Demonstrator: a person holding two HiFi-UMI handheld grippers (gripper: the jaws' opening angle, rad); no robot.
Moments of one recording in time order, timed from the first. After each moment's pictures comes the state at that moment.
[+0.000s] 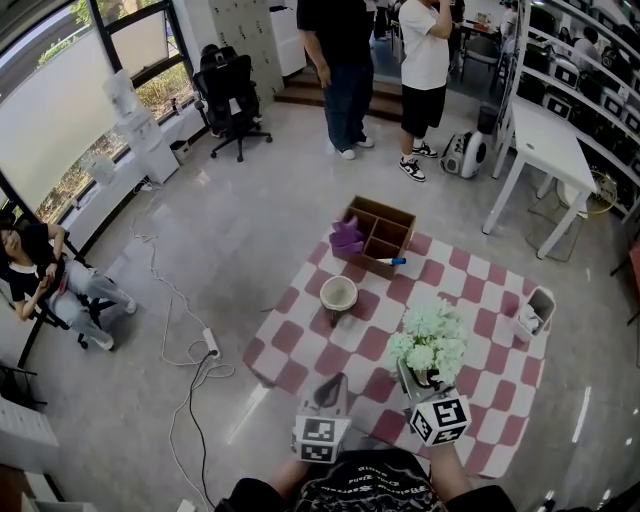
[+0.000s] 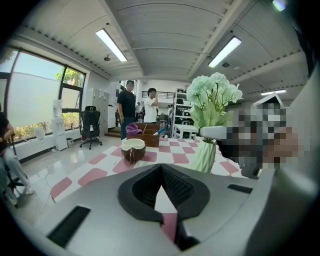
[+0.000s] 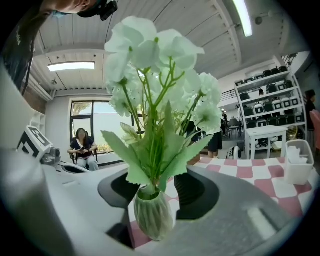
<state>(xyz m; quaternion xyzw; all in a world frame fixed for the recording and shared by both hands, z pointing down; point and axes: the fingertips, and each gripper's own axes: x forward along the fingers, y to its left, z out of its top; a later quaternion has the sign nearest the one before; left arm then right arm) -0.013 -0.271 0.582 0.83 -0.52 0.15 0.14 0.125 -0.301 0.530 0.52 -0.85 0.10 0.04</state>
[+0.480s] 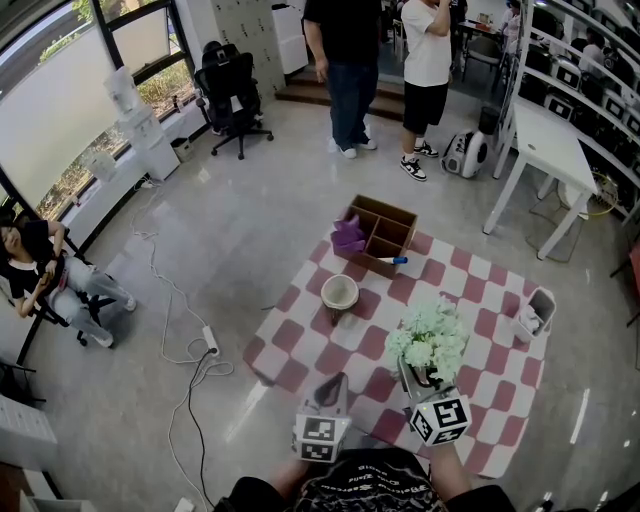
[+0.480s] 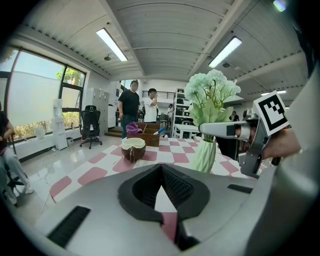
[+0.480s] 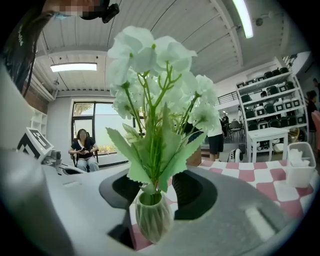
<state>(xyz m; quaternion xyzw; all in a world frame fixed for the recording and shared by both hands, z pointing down) -0.014 -0.270 0.583 0.83 -0.52 0.15 0.15 0.122 -0.301 0.522 0.51 -0.85 0.09 0.03</state>
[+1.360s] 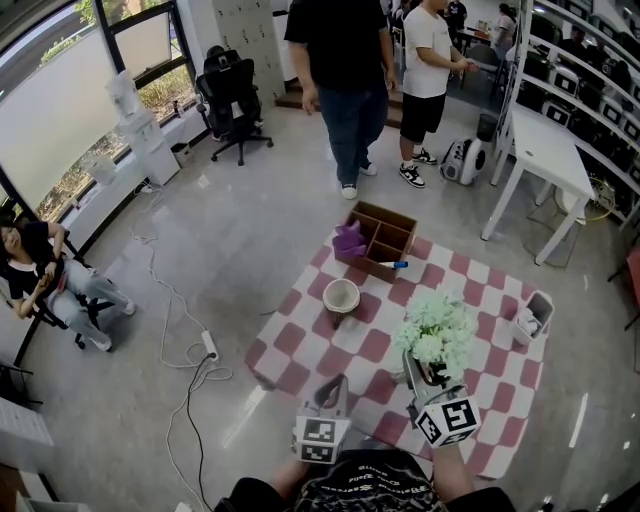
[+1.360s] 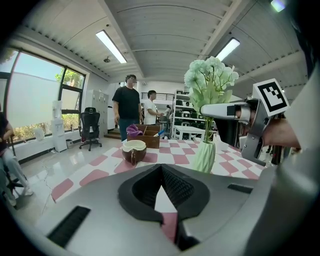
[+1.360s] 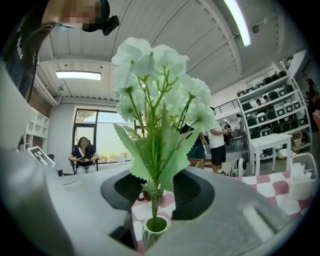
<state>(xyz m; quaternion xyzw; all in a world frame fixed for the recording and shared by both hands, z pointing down) -0.018 -0.269 0.577 0.83 -0.52 0.14 0.14 0.119 -0.300 0.470 0.51 -0.86 0.05 -0.02</state>
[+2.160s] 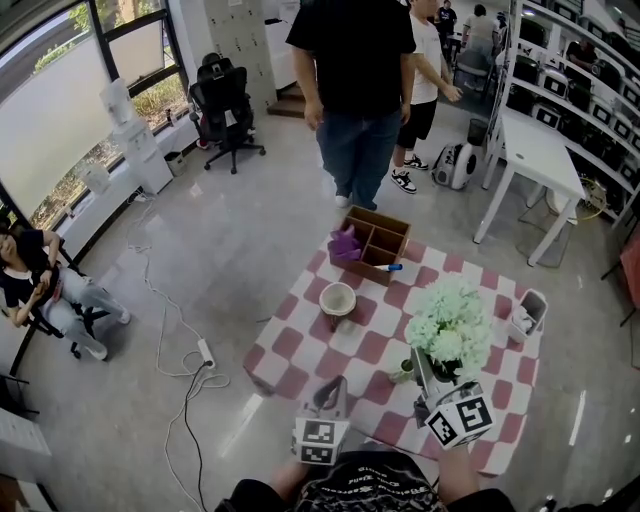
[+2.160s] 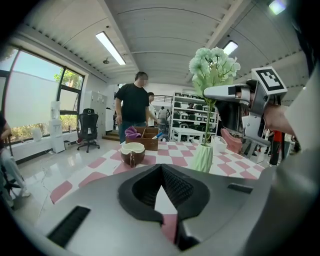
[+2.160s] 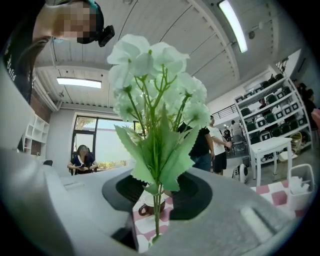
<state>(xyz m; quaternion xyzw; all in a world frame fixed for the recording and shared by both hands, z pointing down) -0.018 -0.268 0.572 0.84 -0.51 0.13 0.13 0.125 -0.291 0.415 0.51 -0.86 0.04 -0.06</state>
